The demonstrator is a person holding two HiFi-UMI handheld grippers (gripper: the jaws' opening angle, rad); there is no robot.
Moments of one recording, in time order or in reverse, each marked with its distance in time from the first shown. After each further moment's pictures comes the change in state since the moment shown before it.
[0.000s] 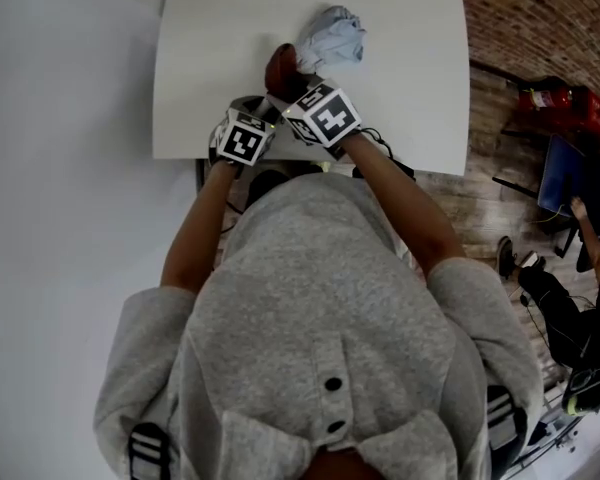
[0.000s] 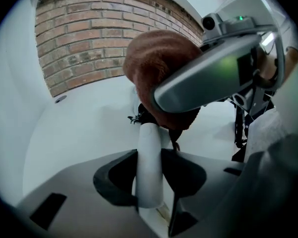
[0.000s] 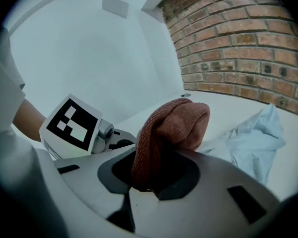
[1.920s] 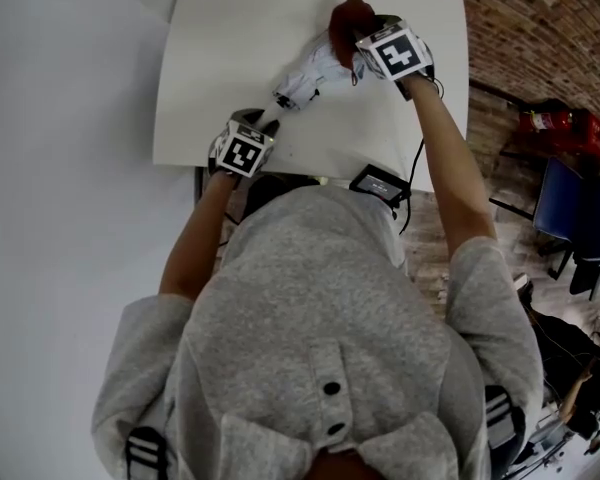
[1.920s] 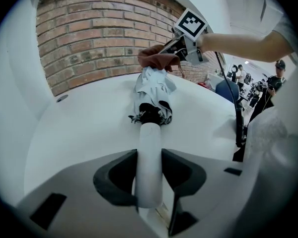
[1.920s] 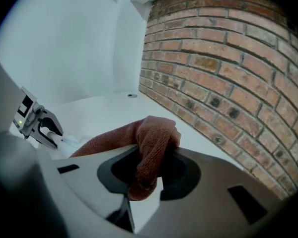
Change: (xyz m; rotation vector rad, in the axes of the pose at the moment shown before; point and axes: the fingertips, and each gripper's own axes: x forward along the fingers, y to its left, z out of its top) left arm -0.001 0.000 -0.003 -0.012 0.023 0.019; right arm -0.092 -0.225 0.048 -0.227 0.109 -0.438
